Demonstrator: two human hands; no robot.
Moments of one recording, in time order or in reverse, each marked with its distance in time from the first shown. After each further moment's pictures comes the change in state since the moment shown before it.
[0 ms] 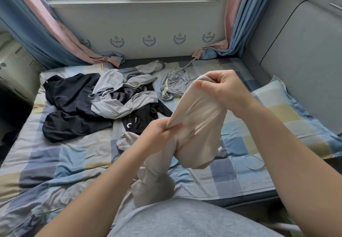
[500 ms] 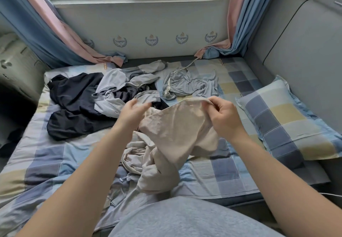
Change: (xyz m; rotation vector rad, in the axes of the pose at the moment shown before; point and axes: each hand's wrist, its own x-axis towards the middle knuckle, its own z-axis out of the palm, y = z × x) left_hand 0.012 -0.013 -0.064 -0.437 0.305 -0.514; right_hand -0.038 0.065 0.036 -0.131 0.180 -0.012
